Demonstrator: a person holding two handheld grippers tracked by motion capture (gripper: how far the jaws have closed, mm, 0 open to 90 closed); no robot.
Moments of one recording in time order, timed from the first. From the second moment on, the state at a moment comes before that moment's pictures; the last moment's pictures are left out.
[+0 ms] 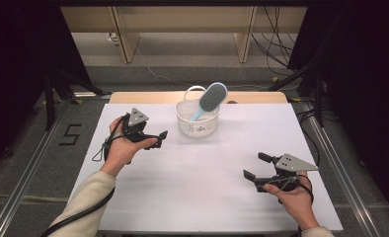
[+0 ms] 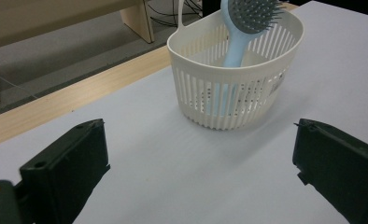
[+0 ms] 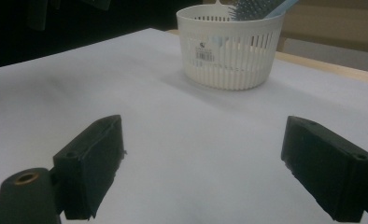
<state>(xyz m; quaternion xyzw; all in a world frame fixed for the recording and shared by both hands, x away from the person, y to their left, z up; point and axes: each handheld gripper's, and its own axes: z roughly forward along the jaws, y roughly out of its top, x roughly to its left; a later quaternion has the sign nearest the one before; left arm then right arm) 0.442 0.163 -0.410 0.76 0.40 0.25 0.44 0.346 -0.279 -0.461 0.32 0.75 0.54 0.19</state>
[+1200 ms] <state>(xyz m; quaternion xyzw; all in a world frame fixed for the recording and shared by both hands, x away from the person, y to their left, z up) 0.403 0.176 -0.419 0.77 0.39 0.25 0.45 0.346 -0.279 -0.460 0.32 0.75 0.54 0.19</state>
